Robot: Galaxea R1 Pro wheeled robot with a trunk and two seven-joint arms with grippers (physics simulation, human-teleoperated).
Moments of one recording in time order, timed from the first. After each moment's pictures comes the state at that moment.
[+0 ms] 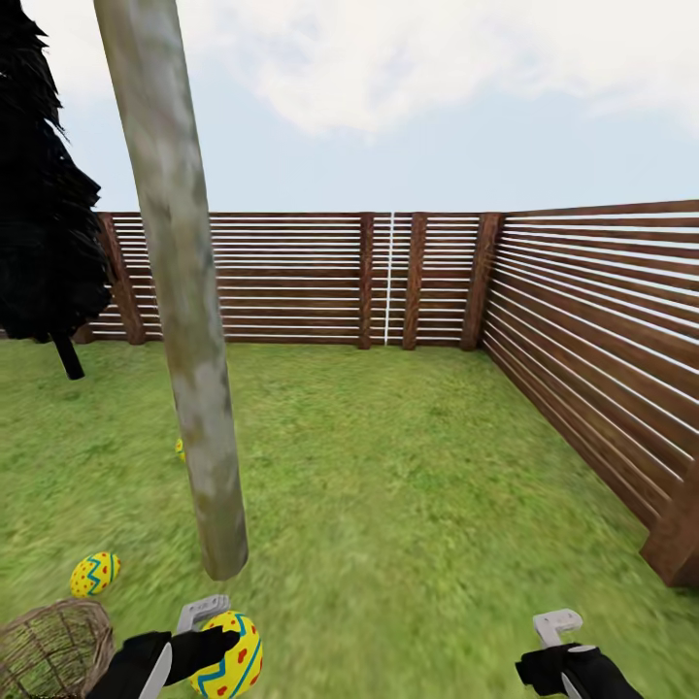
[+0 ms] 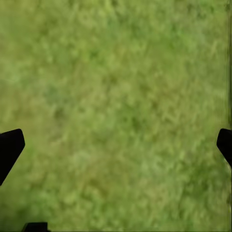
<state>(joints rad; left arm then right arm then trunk) -0.36 0.04 0.27 -0.65 0.00 0.52 -0.21 -0.30 -0.27 0.18 -0.72 -0.08 0.48 0.03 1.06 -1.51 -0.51</state>
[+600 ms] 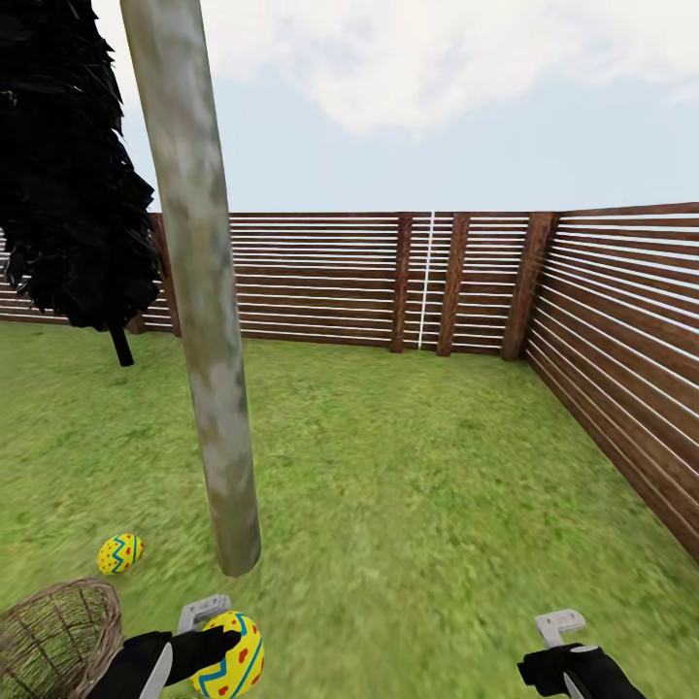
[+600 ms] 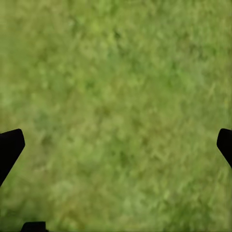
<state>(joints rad) -0.36 0.04 0.27 -0.65 0.01 0.52 -0.22 -0.30 -0.27 0.18 -0.72 -0.08 0.48 0.03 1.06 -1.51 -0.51</state>
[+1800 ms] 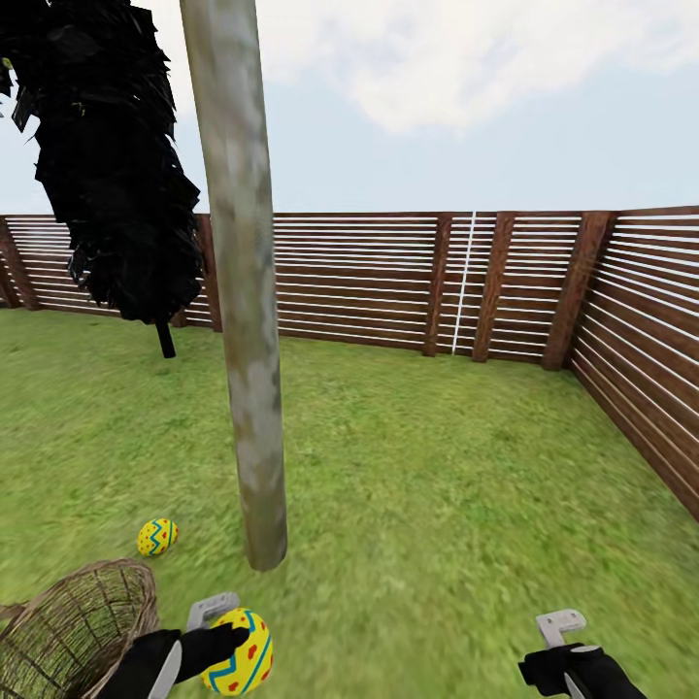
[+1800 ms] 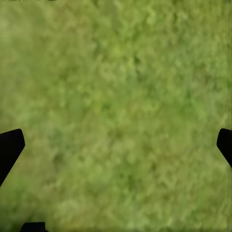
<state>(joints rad) -0.36 0.01 0.28 -0.66 0.01 0.52 -0.21 -0.30 -0.27 0.18 -0.72 -0.08 0.48 0.03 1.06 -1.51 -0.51</state>
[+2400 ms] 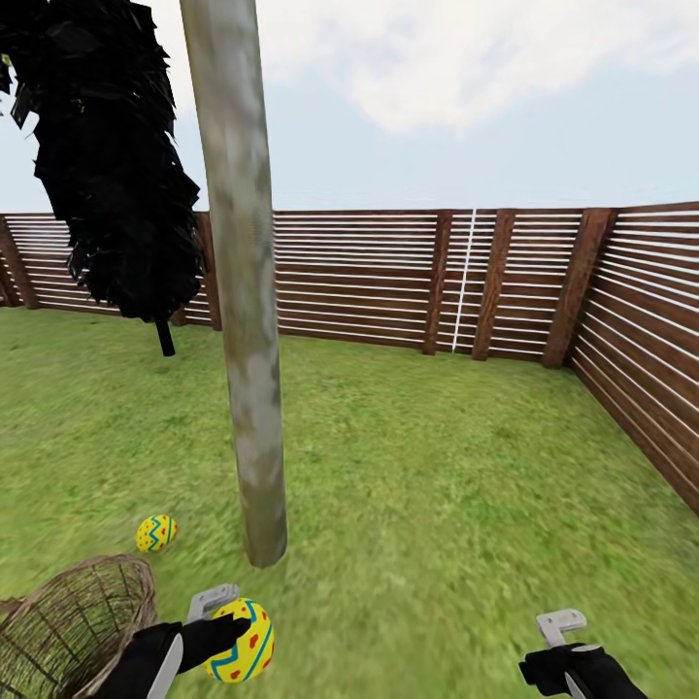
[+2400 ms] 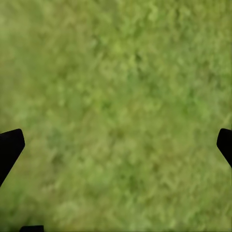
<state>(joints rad) -0.36 0.00 0.28 -0.70 0.01 0.52 -0.21 -0.30 -0.27 0.18 -0.72 -0.08 0.49 0.03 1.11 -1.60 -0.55</state>
